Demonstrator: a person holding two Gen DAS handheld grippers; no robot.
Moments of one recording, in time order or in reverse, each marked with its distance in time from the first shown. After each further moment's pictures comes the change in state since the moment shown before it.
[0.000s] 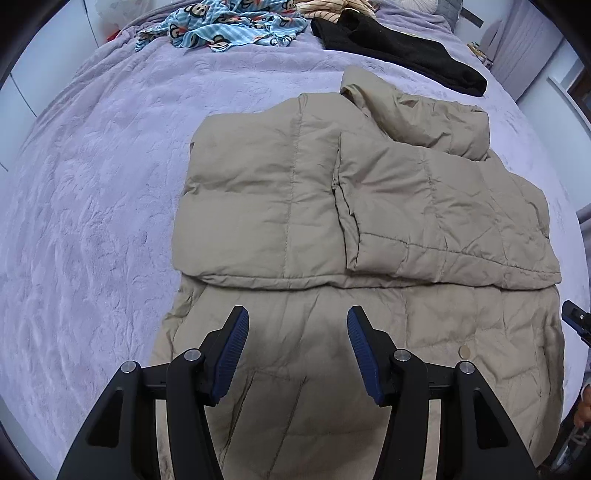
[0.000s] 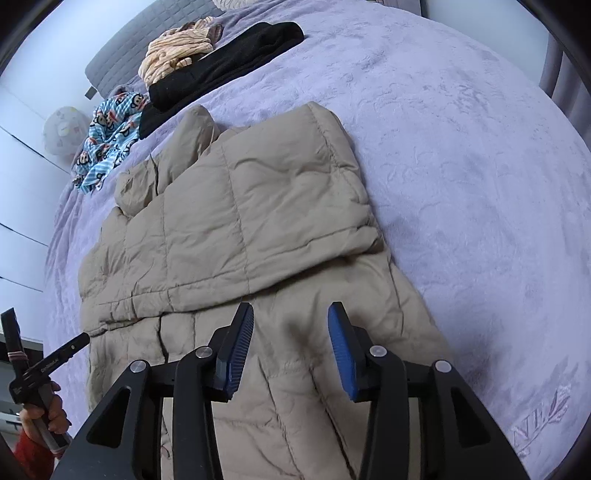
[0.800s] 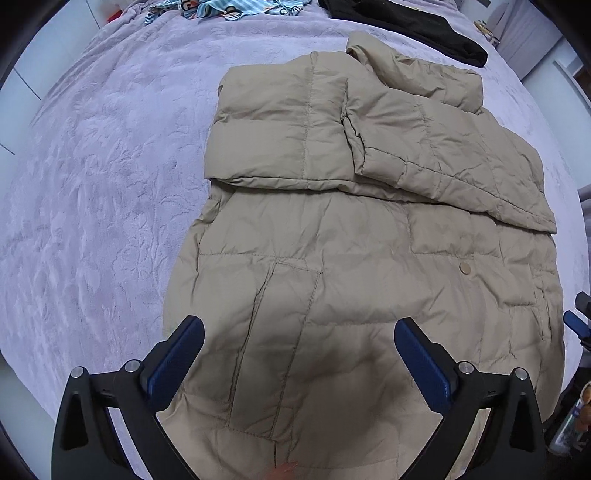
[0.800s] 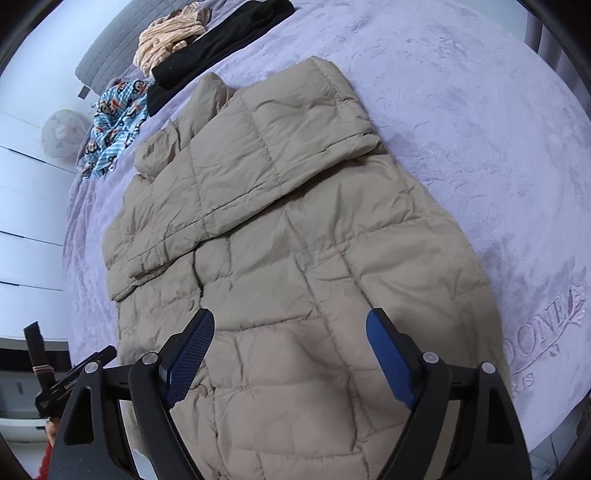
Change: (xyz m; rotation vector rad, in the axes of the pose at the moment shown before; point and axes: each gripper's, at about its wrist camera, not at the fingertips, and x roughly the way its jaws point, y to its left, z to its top) left arm -0.032 0.009 -0.054 -0.003 0.124 0.022; right arm -0.027 0.017 -0.054 0.096 0.128 0.117
